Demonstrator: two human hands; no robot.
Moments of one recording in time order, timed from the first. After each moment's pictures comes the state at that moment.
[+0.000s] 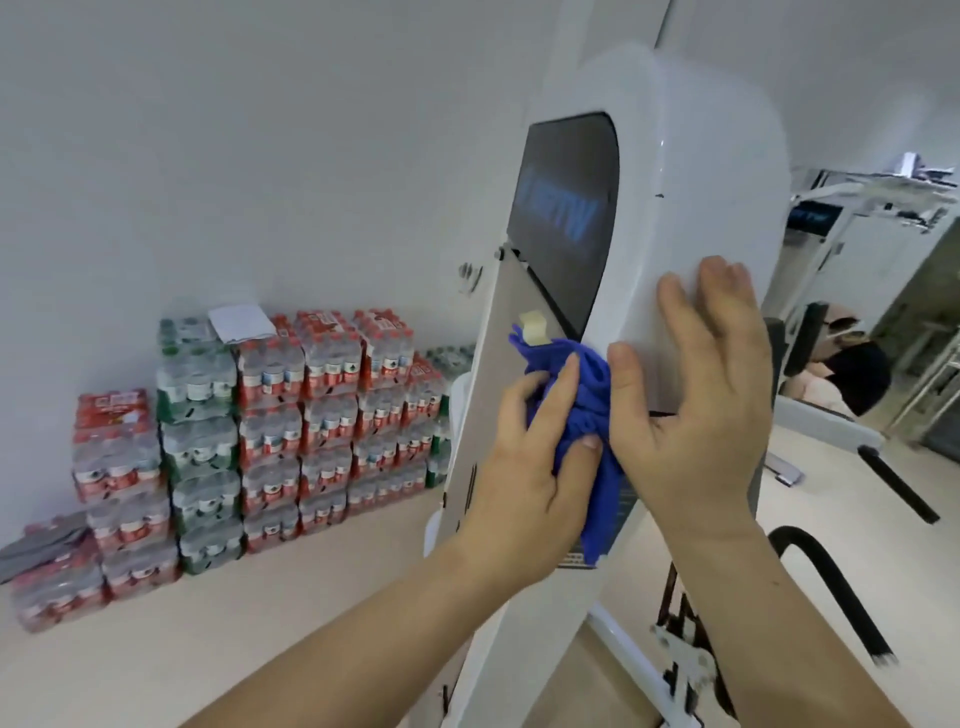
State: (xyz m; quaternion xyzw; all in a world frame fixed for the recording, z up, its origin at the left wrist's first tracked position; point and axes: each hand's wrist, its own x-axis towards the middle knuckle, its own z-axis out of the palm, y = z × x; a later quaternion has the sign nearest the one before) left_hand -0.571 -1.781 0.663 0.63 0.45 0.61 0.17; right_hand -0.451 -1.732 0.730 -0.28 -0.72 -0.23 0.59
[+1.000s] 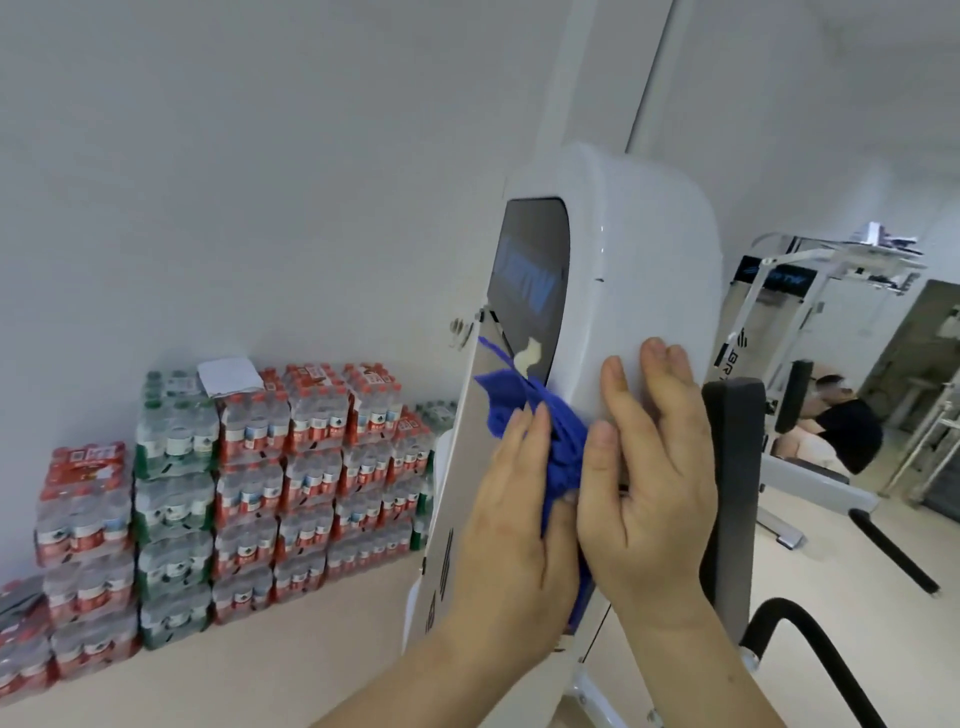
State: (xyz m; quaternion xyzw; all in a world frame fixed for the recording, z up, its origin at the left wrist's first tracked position) left_hand -0.543 -1.779 0.675 0.61 0.44 0.65 0.08; right_hand -0.450 -1.730 0.728 -0.26 -0.72 -0.18 0.62
